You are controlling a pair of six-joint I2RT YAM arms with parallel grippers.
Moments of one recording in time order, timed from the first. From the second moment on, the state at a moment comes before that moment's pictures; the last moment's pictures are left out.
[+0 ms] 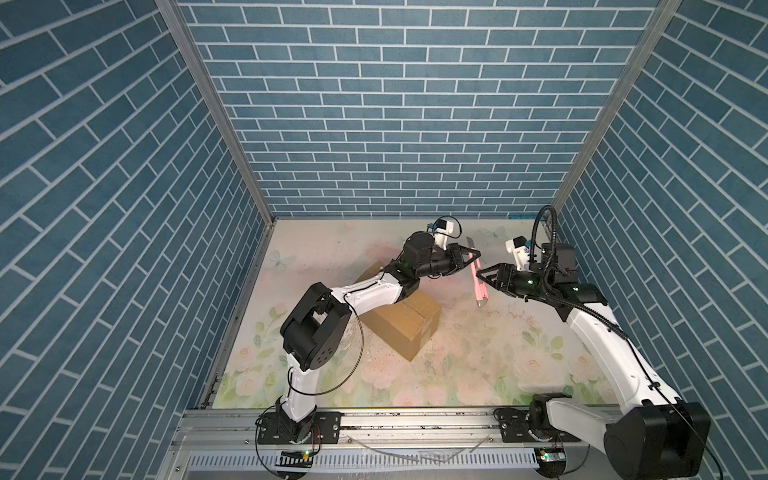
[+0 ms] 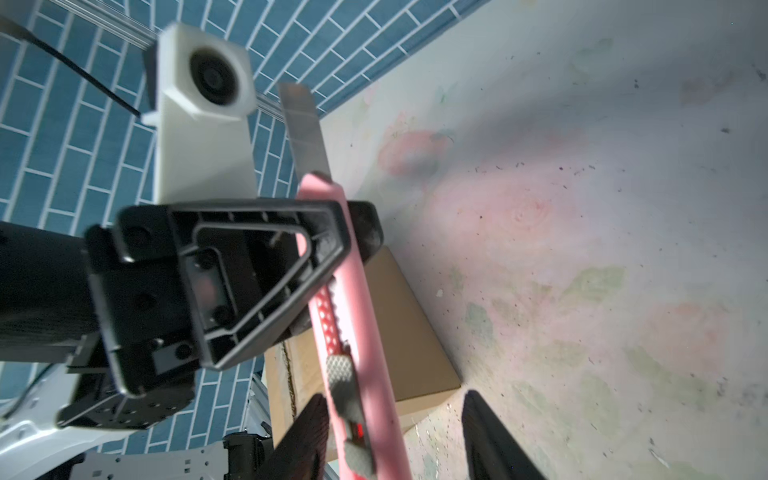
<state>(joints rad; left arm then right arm) -0.77 1.96 1.40 0.51 0.51 -1.14 0.12 1.14 0.97 -0.50 -0.75 0.48</state>
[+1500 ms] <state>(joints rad) -0.81 2.04 1.39 0.84 0.40 -1.33 0.06 1.25 0.94 -0.14 -1.03 0.59</state>
